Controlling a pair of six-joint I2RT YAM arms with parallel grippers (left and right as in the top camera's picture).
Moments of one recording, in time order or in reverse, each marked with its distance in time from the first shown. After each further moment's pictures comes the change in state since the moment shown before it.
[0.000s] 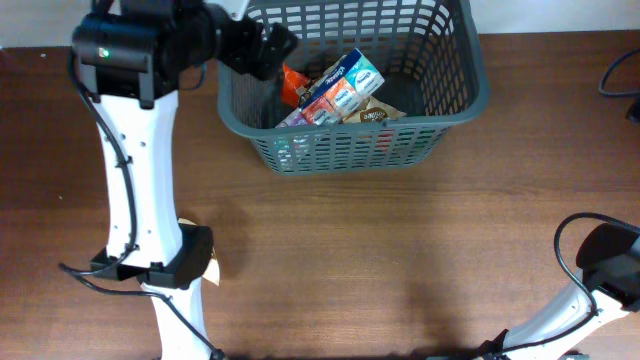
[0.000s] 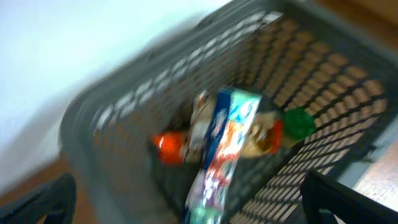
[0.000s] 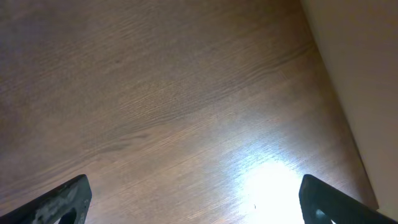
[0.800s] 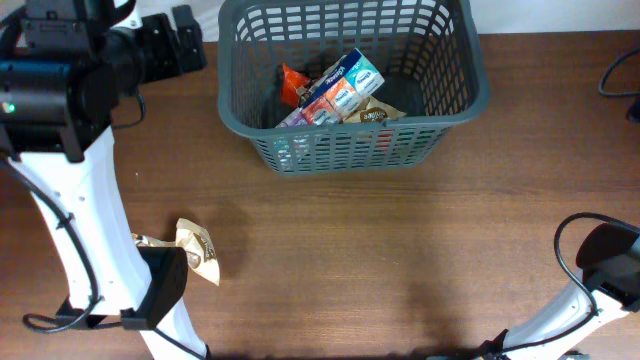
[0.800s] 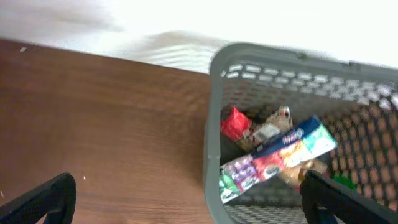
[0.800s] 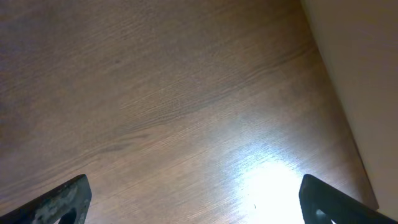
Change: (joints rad) left arm 0.111 -0.170 -0.004 -0.148 -0.355 -0.547; right arm 0.000 0.000 0.000 0.000 0.000 0.000
